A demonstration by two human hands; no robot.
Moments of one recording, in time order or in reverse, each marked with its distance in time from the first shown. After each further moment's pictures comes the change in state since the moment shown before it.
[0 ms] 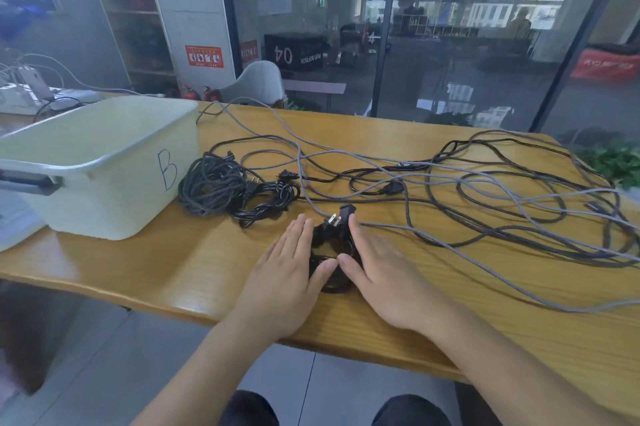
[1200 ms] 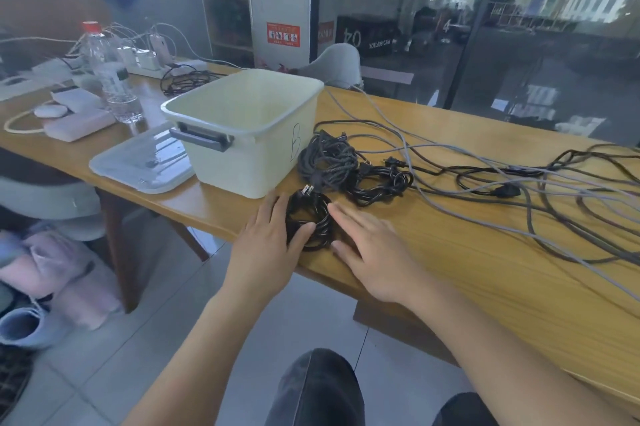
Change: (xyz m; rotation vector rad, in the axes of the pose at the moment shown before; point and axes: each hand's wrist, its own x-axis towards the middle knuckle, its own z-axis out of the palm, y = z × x) left_hand -0.077 -0.151 -0.060 -0.032 0.286 -0.337; right_hand 0.064 -0.144 0.070 -0.154 0.066 -0.329
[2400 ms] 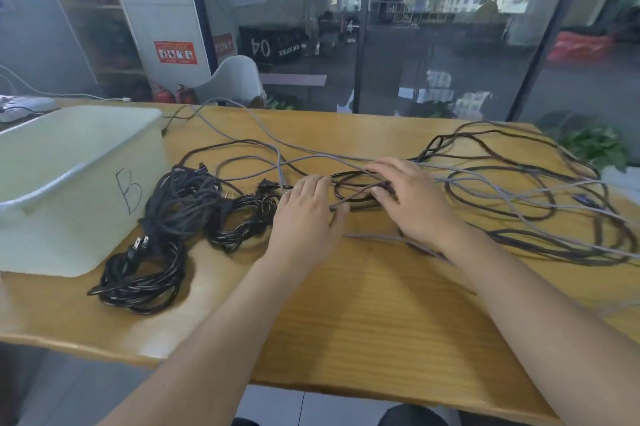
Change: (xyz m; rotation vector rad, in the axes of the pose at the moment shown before) left_hand 0.108 0.227 0.109 0.011 -0.018 0.445; right_hand -0.048 0.235 -0.113 -0.077 0.312 0.358
